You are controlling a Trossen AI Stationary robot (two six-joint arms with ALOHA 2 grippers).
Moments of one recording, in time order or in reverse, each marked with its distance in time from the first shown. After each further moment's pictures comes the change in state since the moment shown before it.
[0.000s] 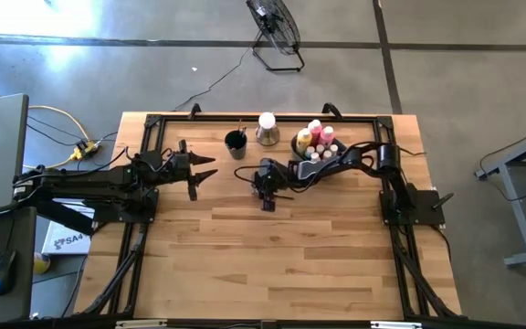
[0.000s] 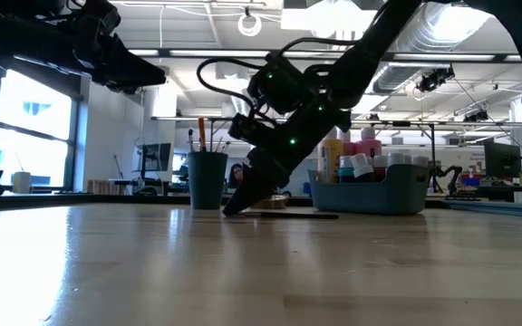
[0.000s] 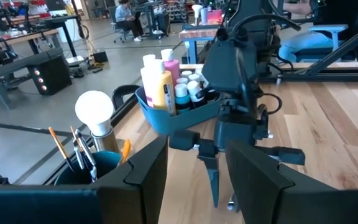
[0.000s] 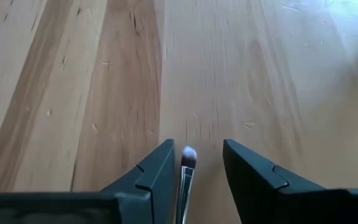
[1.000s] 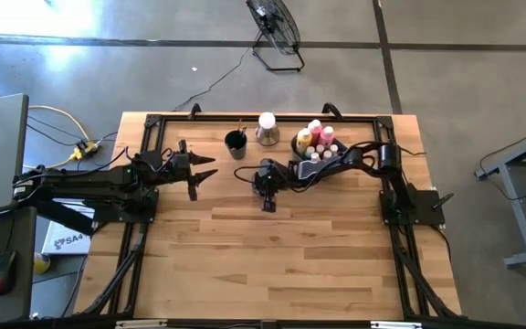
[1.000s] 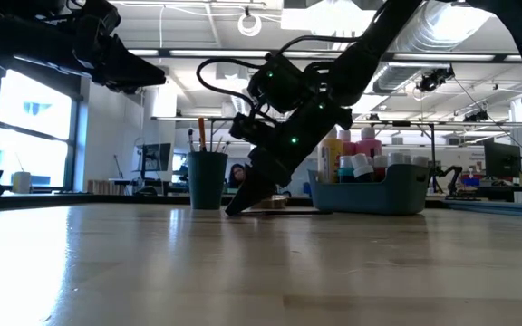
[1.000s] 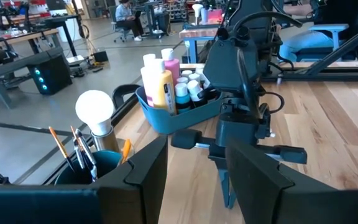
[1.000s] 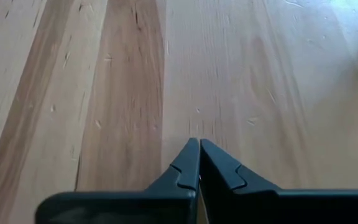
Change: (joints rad) left arm 0.000 0.000 0.000 -0.001 0.000 0.000; right arm -0.007 -0.011 -0.001 -0.051 0.023 -0.009
